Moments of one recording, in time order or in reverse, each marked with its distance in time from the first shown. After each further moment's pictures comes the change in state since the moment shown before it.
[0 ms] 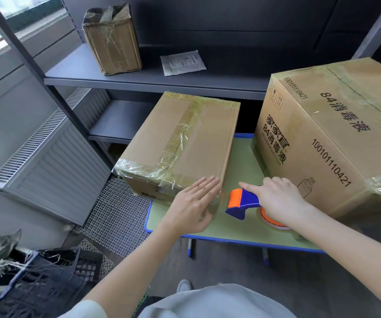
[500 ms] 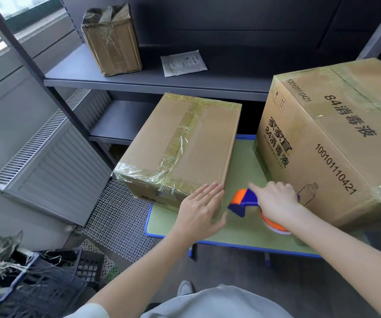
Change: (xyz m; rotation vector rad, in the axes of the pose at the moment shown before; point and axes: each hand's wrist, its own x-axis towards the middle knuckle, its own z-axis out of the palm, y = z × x) left_hand 0.010 0.014 0.021 0.038 0.156 -0.126; right_hand 0.020 -0.002 0.003 0.025 -0.174 0.129
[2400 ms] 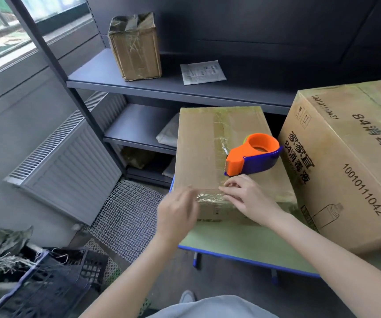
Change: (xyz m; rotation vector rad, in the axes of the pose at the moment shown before) left_hand -0.018 -0.047 -0.048 -0.014 0.309 -0.284; right_hand 0.037 -0.052 -0.015 0.646 0.546 -0.592
